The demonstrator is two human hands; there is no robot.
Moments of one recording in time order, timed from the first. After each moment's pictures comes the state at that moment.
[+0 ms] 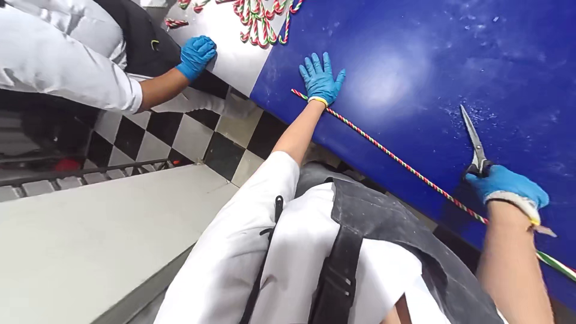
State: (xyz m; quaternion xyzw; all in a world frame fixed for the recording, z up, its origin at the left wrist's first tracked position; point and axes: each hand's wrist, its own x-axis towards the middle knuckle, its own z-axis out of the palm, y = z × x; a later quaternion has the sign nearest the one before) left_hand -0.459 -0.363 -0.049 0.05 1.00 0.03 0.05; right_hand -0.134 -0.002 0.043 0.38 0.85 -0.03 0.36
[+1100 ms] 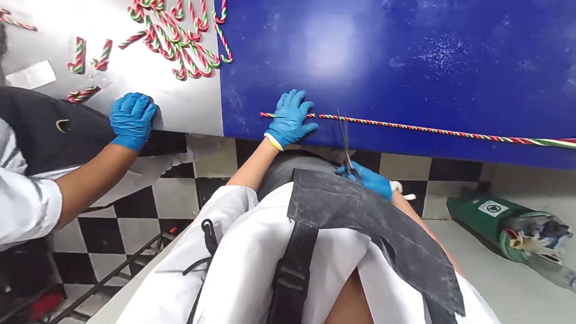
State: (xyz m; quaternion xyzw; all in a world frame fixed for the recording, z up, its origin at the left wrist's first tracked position) left_hand -0.427 -0.471 -0.006 0.50 0.83 0.12 0.21; right_hand -0.130 -0.321 0.022 0.23 0.67 -0.63 0.33
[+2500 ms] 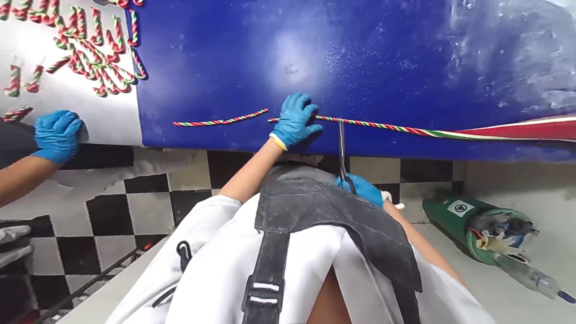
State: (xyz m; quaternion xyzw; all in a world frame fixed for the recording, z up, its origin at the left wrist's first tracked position) left_hand -0.235 -0.223 -0.007 0.53 0.81 0.15 0.19; right_hand 0.076 -0.130 0.018 0.26 0.60 -0.71 0.26
